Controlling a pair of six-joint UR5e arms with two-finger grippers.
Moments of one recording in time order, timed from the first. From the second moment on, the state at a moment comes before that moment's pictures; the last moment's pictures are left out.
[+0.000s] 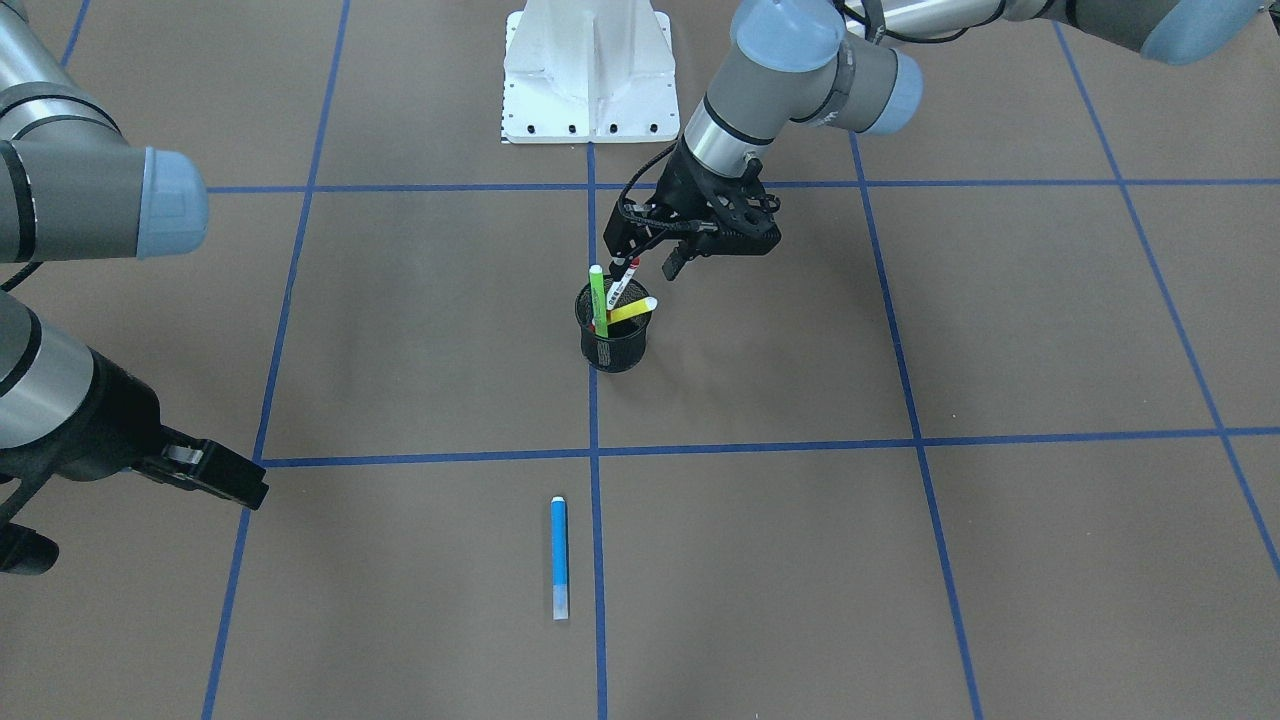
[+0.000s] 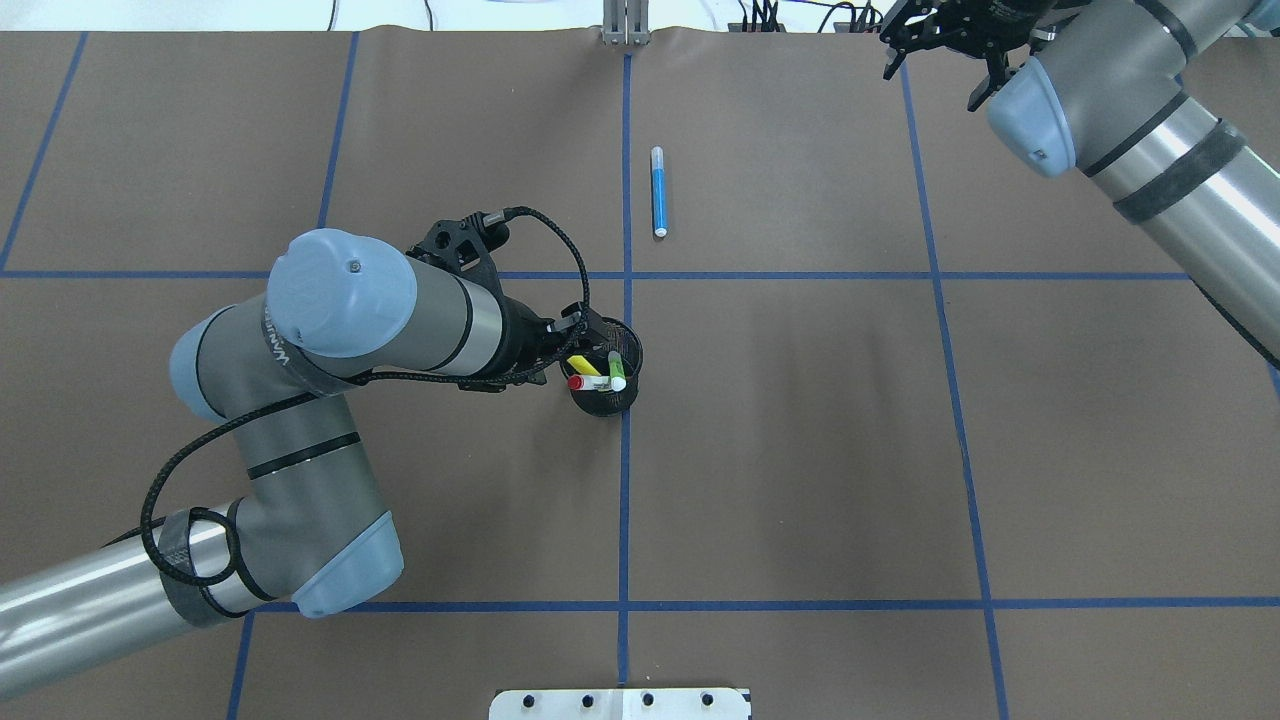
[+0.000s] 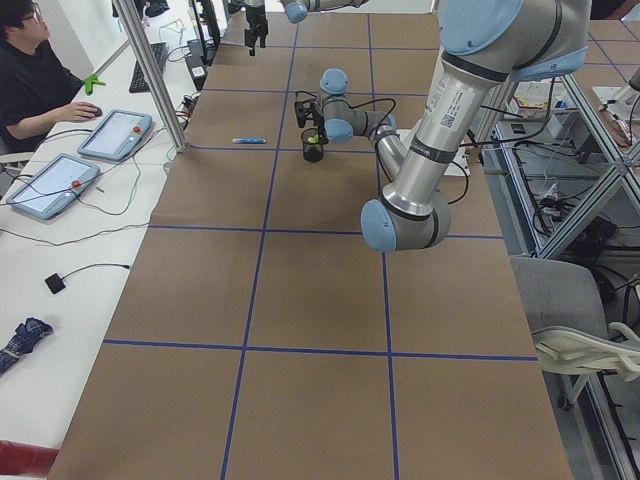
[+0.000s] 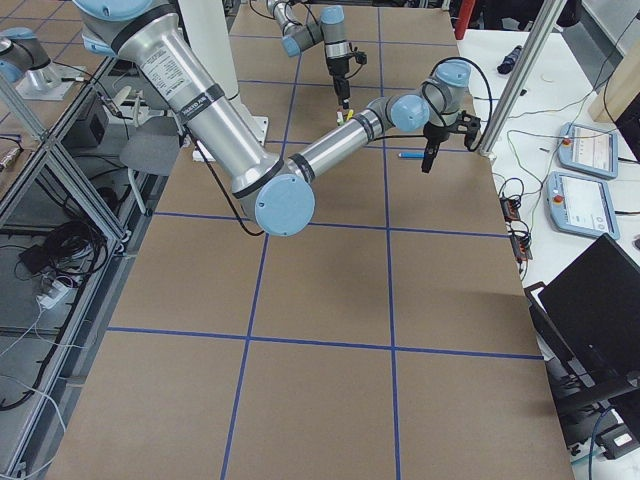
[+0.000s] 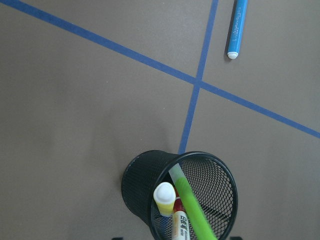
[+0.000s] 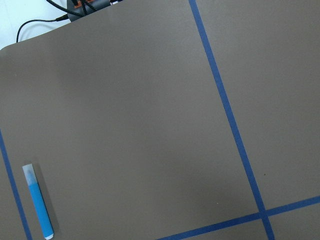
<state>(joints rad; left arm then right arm) -0.52 -2.15 -1.73 -2.03 -1.85 -1.63 1.11 -0.88 1.46 -1.56 2.29 1.04</state>
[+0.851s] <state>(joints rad) -0.52 -2.16 -1.72 -2.04 -1.86 -1.64 1.11 -0.88 1.45 -1.56 2.29 1.04</state>
